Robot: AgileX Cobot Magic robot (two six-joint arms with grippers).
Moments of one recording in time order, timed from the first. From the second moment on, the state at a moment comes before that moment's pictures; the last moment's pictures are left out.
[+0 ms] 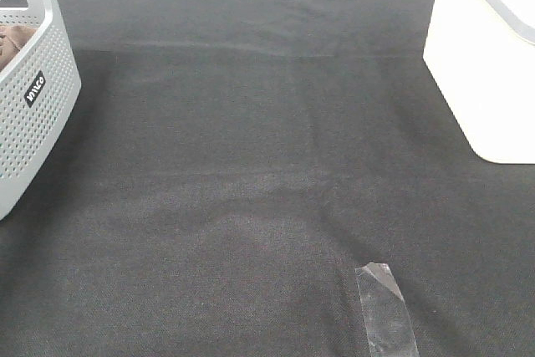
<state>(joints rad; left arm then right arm) 0.05 1.86 -2.04 0.17 1.22 0.67 0.03 0.00 -0.50 0.07 1.07 -0.15</state>
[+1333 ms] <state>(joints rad) -0.62 1.59 -2.10 0.14 1.23 0.45 0.03 0.57 -0.52 1.00 0.70 -1.09</state>
